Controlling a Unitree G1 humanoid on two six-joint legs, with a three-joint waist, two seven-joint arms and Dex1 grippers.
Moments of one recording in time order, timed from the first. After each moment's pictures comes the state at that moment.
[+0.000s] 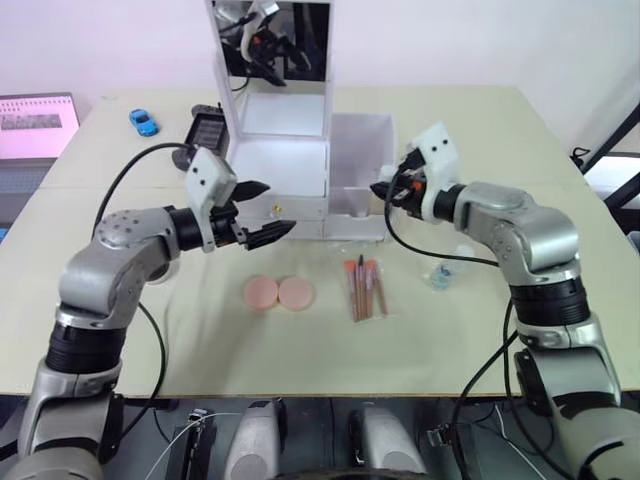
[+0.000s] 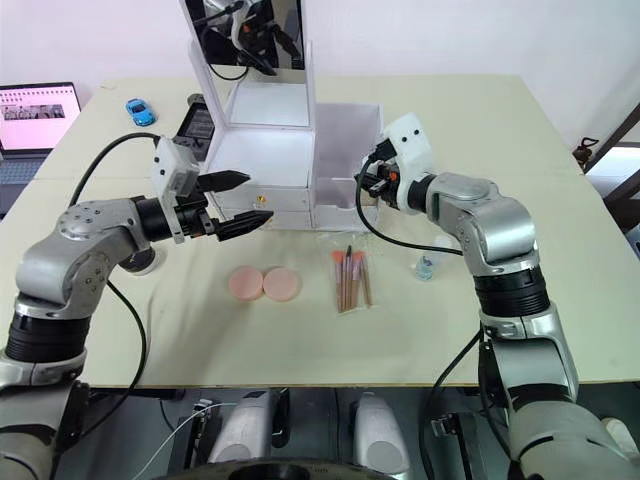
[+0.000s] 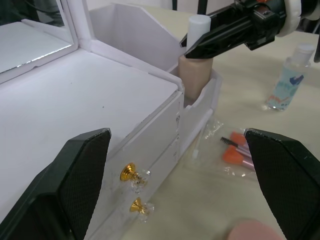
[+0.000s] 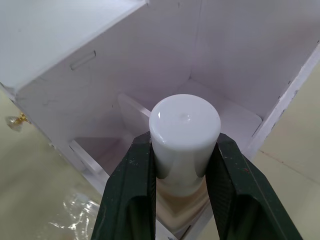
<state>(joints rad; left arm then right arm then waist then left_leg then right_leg) -0.53 0.64 0.02 -0.22 -0.50 0.64 -0.83 -0.76 -0.54 0.10 -0.02 0.36 0.86 0.49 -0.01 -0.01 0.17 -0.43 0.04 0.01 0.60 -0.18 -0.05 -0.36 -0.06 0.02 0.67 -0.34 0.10</state>
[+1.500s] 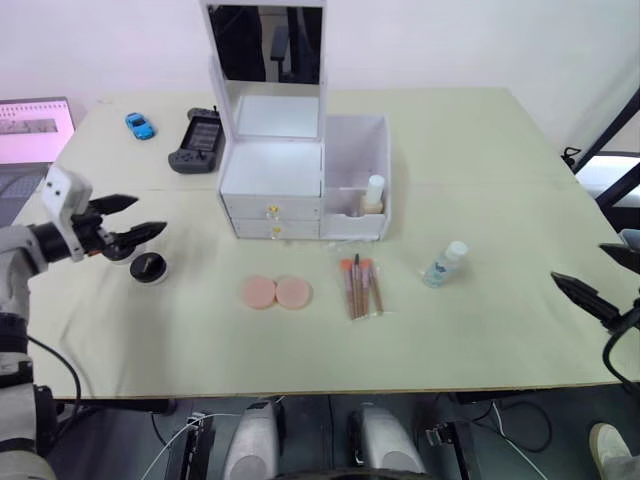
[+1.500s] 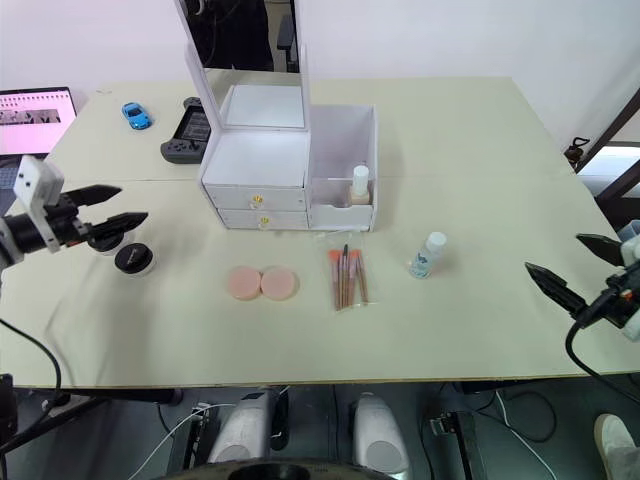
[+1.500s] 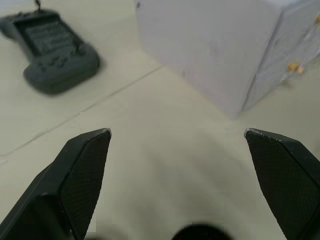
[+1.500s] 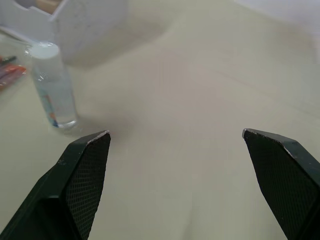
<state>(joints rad) -0.51 0.94 0.22 0.69 -0.36 0.11 -1.19 0.29 -0.80 -0.87 -0.32 0.45 0.48 0.93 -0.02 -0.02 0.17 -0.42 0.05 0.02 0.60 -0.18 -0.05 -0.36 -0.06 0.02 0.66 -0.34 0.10</state>
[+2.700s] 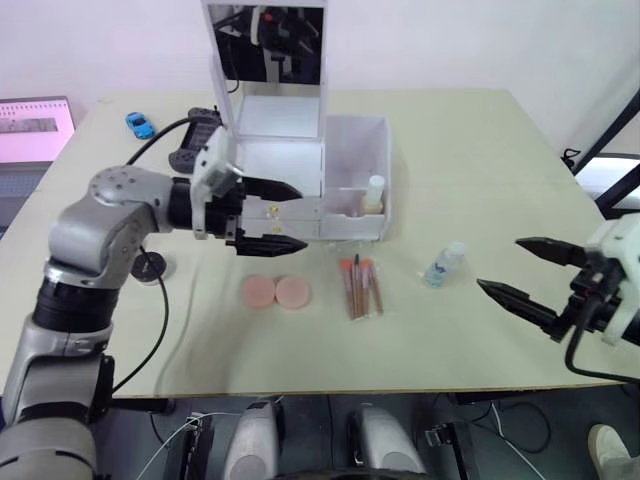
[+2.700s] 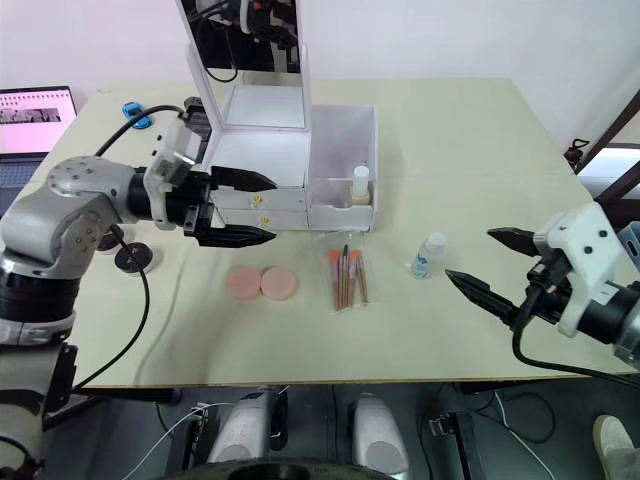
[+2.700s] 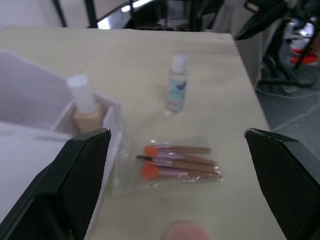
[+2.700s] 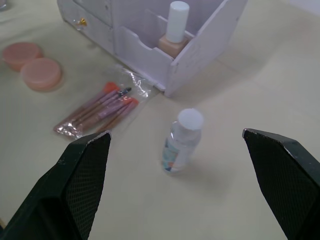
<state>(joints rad) -0.77 0.70 -0.10 -0.11 -0.58 0.63 -1.27 0.18 -0.90 -0.74 -0.78 0.81 0.93 0.66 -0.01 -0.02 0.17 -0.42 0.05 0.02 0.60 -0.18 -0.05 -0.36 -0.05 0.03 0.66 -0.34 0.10</state>
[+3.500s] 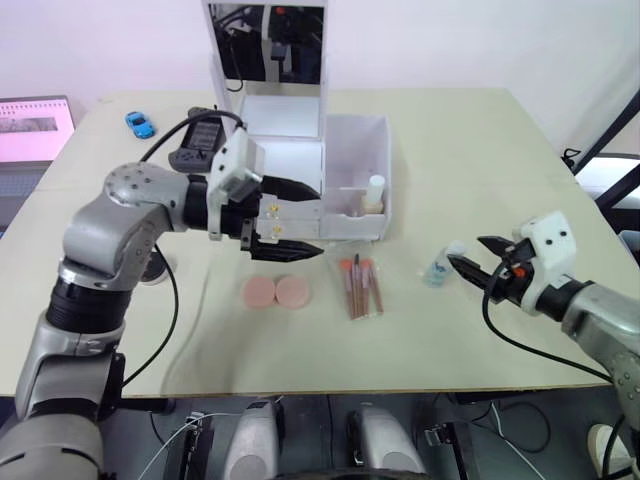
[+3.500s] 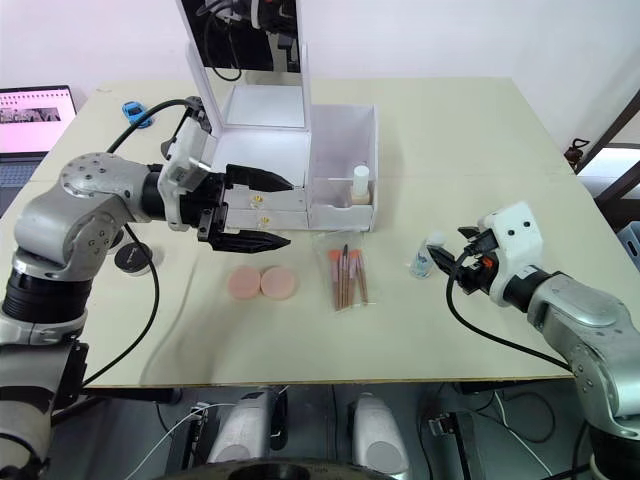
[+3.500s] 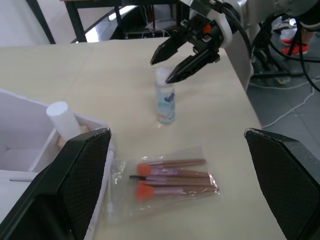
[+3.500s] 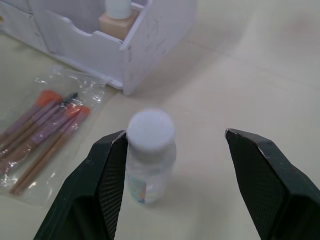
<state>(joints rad) -0.75 0.69 -0.10 -0.17 -0.55 0.60 -1.24 0.00 -0.77 -0.35 -0.58 0.59 0.83 0.45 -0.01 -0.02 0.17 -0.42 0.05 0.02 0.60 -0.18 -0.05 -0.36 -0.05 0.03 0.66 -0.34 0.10</state>
